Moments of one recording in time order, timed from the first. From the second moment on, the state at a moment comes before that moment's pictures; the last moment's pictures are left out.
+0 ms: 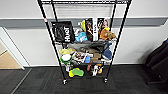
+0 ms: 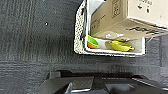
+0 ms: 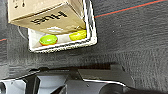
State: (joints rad) left arm 1.19 2.83 -2.48 -0.15 -0.01 -0.02; right arm -1.23 2.79 -2.45 0.10 0.00 0.01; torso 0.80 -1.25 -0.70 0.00
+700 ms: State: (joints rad) left arm 1.18 2.84 -2.49 -0.15 0.00 -0.02; right arm -1.22 2.78 -2.45 0.10 -0.03 0.01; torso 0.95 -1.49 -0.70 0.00
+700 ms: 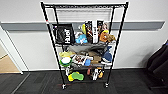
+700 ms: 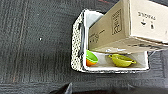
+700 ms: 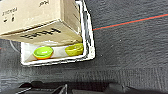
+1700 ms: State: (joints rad) left arm 1.11 2.85 -2.49 -0.17 0.05 -0.02; right arm -1.14 2.78 -2.44 0.12 -0.07 0.01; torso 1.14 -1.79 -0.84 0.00
